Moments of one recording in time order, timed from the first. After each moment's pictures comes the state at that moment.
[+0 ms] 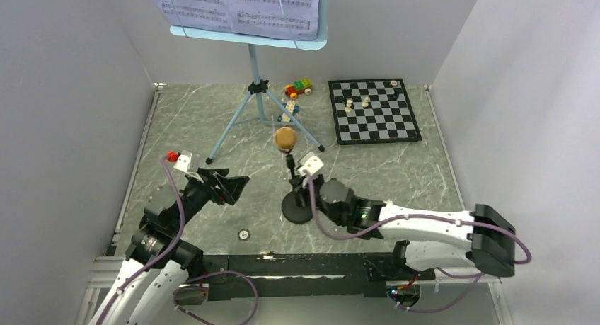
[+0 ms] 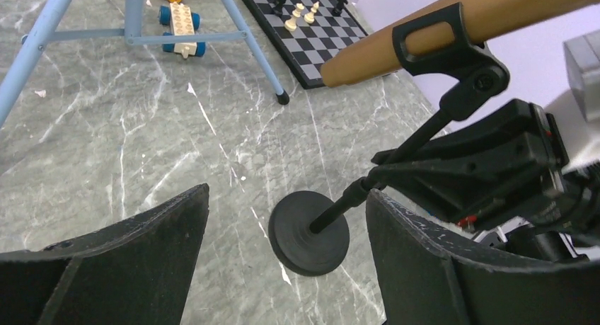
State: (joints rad) left arm -0.44 0.29 0.50 -0.24 0.16 -0.46; right arm 1.15 1.11 0.62 0.27 0.39 0.08
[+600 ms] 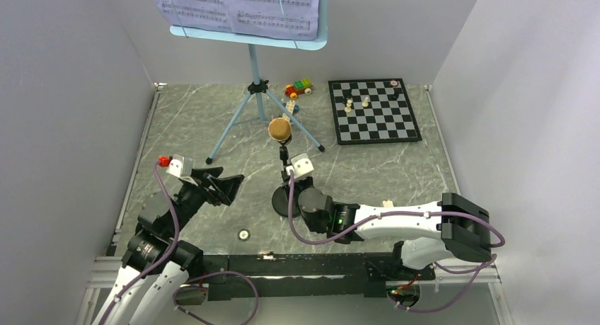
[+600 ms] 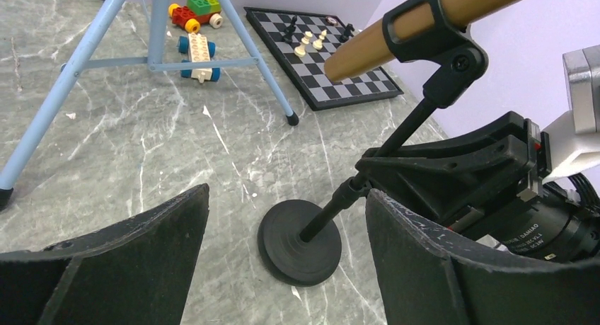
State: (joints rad) left arm -0.44 0.23 0.50 -0.26 0.10 -0.44; right arm 1.31 1.37 0.73 0.50 0.82 0.08
